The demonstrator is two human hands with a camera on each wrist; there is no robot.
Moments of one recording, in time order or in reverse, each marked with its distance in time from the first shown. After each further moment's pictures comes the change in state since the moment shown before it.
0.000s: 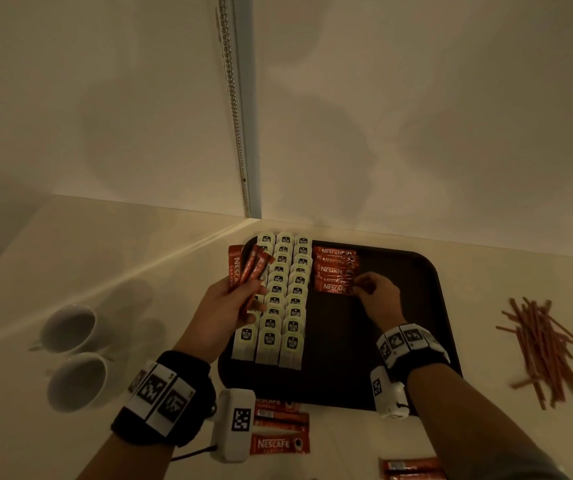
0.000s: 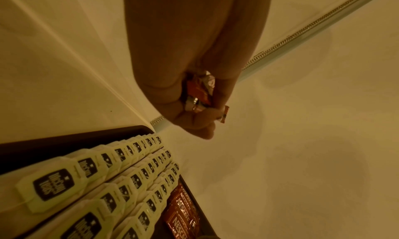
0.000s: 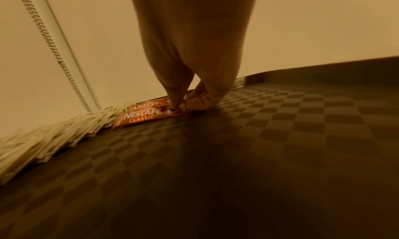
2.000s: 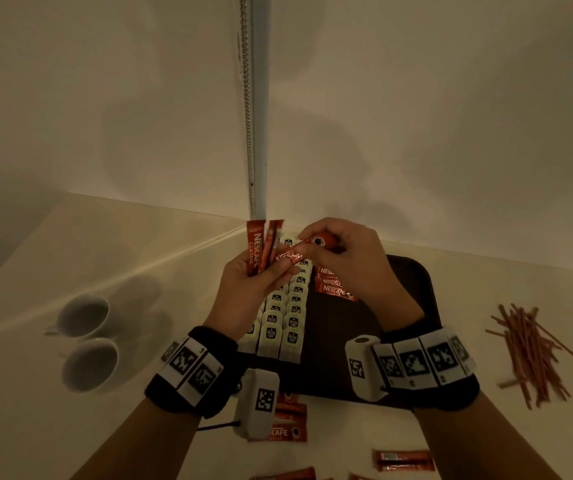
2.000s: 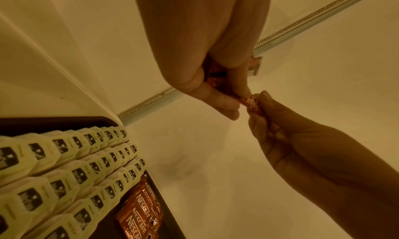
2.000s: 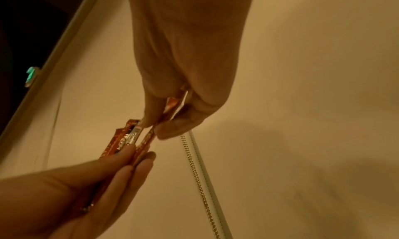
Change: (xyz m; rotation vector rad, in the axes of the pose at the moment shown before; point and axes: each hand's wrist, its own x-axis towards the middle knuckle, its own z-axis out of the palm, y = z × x) left_hand -0.014 0.019 0.027 -0.257 -0.106 0.320; right_hand -0.109 -0.164 -0.066 0.403 -0.133 -0.676
